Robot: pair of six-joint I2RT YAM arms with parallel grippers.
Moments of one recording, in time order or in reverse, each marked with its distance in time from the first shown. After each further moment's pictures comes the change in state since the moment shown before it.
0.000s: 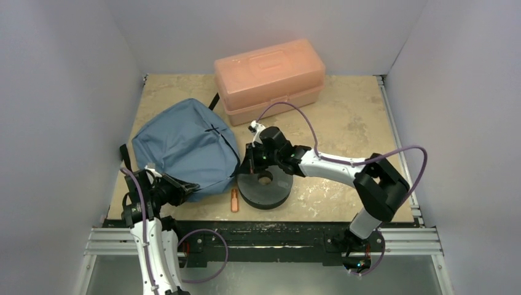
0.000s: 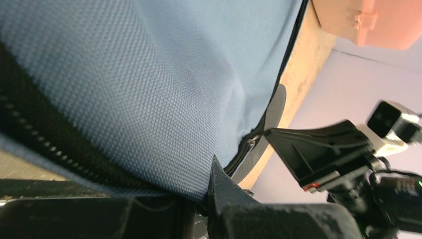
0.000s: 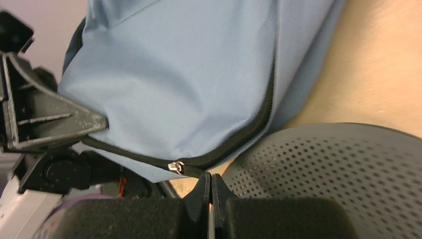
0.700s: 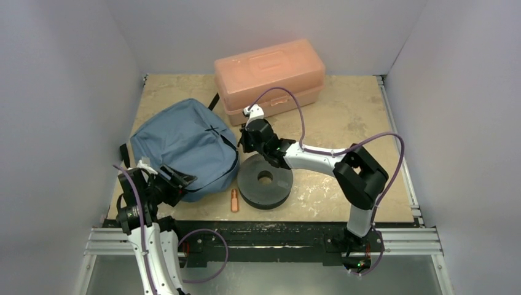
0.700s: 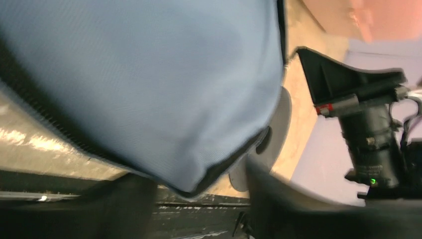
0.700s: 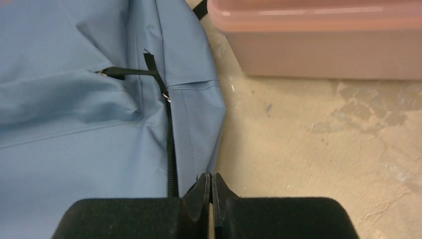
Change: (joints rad) left arm 0.000 -0.035 0.153 -0.137 -0.144 0.099; right arm 0.017 0.153 0.172 0.091 0.575 -0.230
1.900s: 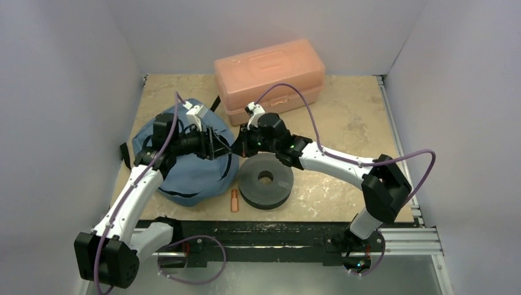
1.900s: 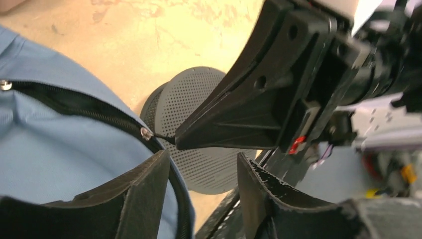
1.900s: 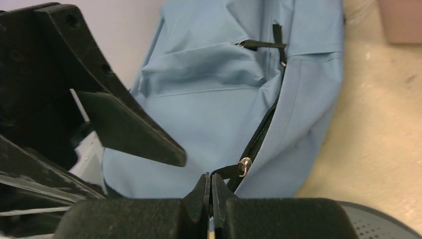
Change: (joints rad) left arm -0.605 0.588 0.254 0.684 0.171 0.315; right arm 0.005 -0.210 -0.015 -0.089 -0.412 0.159
